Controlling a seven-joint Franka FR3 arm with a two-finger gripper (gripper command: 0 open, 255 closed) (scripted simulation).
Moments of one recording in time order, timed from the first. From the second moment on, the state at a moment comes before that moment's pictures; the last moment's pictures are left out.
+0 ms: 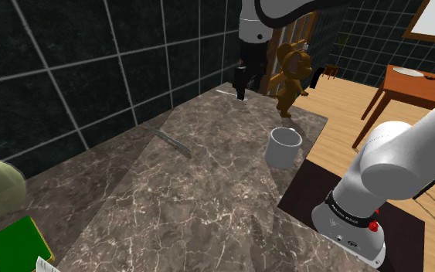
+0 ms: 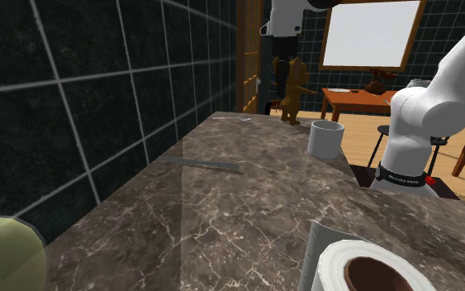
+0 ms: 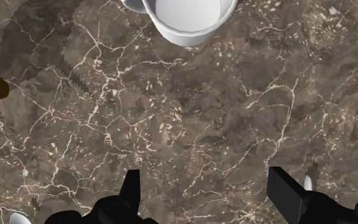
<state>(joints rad) 0.06 -0.46 0.08 -2.30 -0.03 1.80 0.09</state>
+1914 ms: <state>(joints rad) 0.19 0.38 0.22 -1.74 -0.07 2.06 0.35</state>
